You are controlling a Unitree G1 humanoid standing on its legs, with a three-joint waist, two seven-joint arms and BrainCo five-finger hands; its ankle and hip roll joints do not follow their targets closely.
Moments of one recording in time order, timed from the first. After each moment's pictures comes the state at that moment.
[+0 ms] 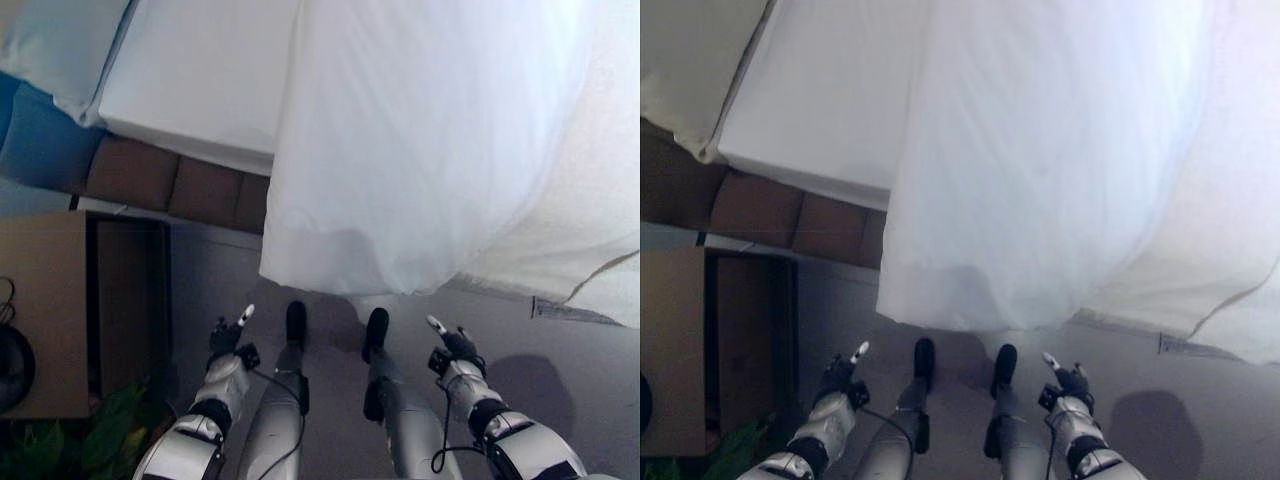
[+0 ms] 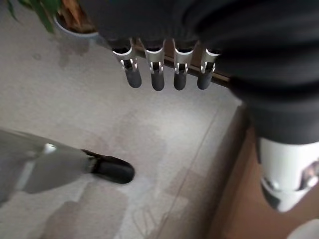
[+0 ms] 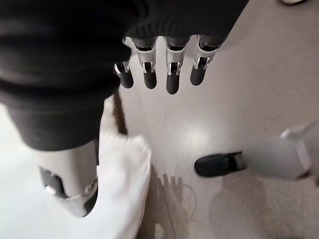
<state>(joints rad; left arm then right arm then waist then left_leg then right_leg) -0.33 0.21 -0.14 1.13 -0.68 -0.16 0.34 -0.36 -0.19 0.15 1.20 0.78 -0.17 -0.35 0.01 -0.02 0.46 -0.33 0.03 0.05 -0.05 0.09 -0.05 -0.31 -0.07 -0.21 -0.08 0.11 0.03</state>
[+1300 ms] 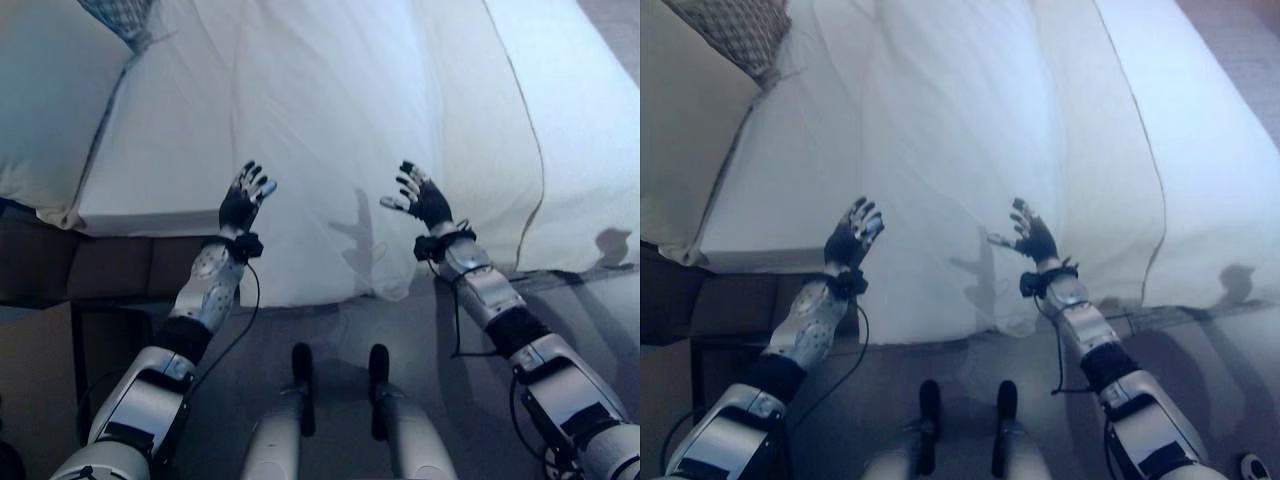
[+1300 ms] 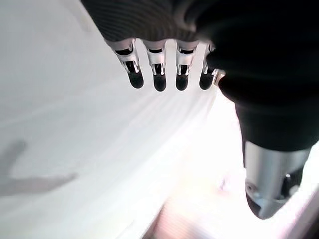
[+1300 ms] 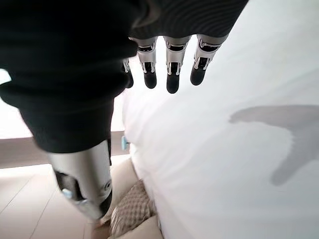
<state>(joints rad) -0.81 0.48 -0.32 0.64 -0.94 -0.22 0.06 -0.90 -0.47 0.43 0.62 0.63 -0.15 -0.15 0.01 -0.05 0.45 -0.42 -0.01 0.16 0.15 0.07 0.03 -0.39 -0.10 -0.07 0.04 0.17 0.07</state>
